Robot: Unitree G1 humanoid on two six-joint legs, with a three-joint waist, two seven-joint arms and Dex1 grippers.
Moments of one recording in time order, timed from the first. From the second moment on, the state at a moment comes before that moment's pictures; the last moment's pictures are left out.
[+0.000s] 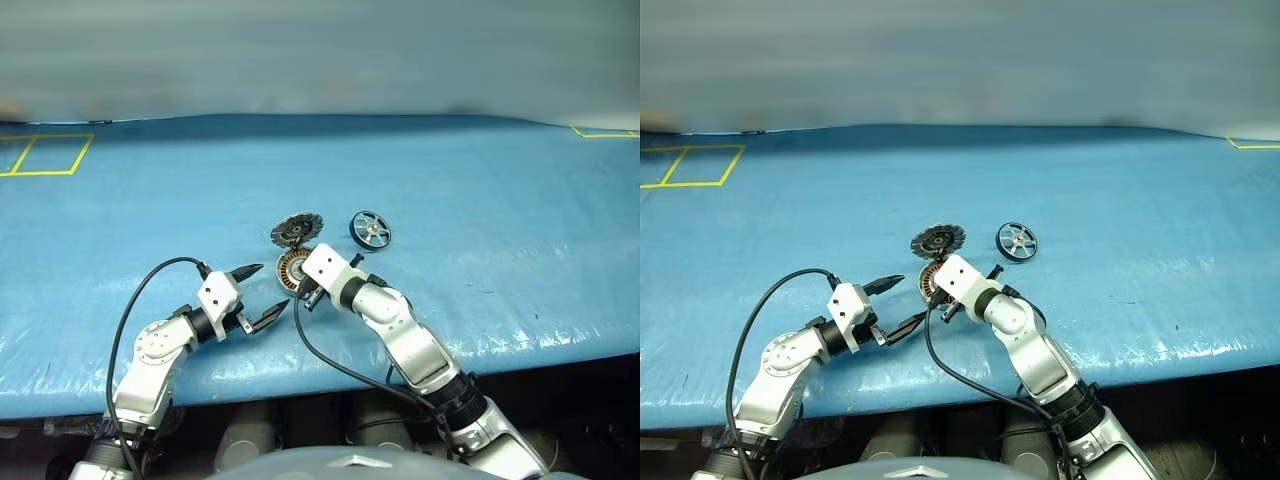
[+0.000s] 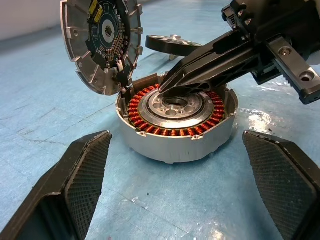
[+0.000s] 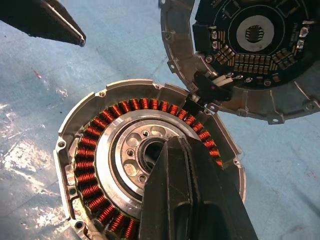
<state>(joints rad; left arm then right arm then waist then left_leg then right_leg) 0.05 0.42 -0.11 0.00 -0.20 -0.14 -0.77 -0.24 -0.19 0.47 -0.17 -0.20 0.54 0.37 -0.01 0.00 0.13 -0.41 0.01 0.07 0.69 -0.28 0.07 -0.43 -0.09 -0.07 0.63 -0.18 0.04</state>
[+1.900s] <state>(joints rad) 0.05 0.42 -0.11 0.00 -0.19 -0.15 -0.75 -0.27 -0.11 0.40 -0.14 -0.05 0.60 0.44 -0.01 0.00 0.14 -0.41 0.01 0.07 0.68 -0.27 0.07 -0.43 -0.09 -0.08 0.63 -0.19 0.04</state>
